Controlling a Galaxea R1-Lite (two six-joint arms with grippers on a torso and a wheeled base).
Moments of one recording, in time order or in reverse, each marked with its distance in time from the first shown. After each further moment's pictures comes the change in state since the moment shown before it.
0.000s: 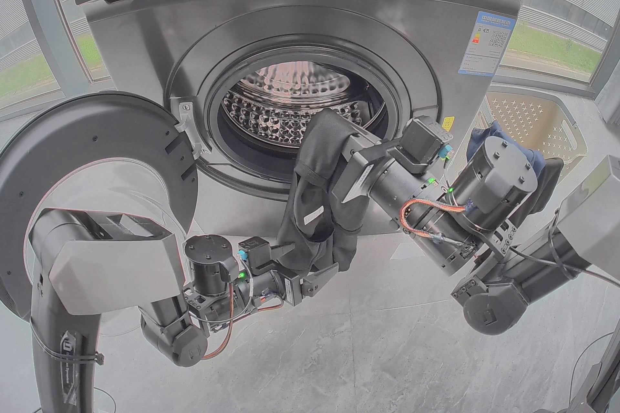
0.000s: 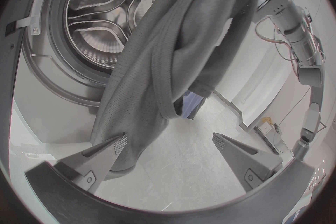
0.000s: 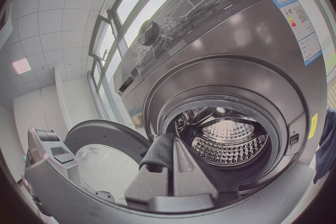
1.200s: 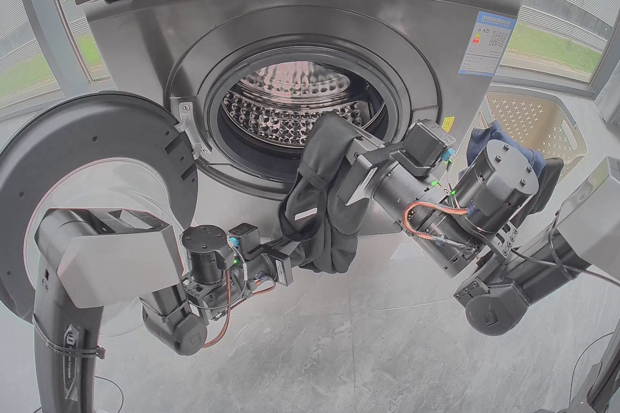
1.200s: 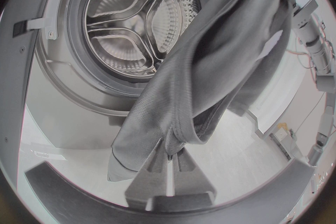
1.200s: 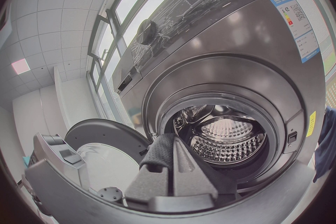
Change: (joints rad) left arm 0.052 0.039 -0.083 0.000 0.099 0.000; right arm -0.008 0.000 0.020 -0.011 -0.002 0.006
